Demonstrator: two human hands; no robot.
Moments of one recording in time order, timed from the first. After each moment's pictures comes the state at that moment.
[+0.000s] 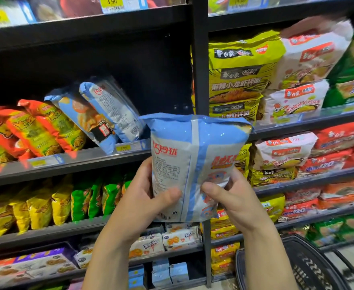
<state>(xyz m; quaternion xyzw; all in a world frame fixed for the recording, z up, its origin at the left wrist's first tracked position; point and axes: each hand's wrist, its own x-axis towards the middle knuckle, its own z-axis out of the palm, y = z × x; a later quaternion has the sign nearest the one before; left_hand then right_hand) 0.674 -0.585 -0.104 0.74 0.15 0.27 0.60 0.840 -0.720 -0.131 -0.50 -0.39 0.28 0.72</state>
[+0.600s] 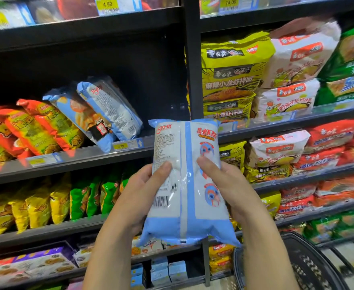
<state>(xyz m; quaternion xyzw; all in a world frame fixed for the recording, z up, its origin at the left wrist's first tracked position) 0.684 -0.605 -0.091 0.63 0.27 0.25 0.68 0.839 -0.727 -0.107 -0.56 -0.29 0.36 0.69</state>
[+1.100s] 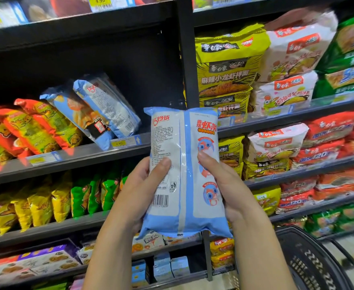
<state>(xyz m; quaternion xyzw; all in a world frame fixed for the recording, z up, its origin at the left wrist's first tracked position) 0.688 -0.617 -0.094 0.62 0.26 0.30 0.68 0.832 -0.728 -0.116 -0.44 -0.20 0.45 0.75</state>
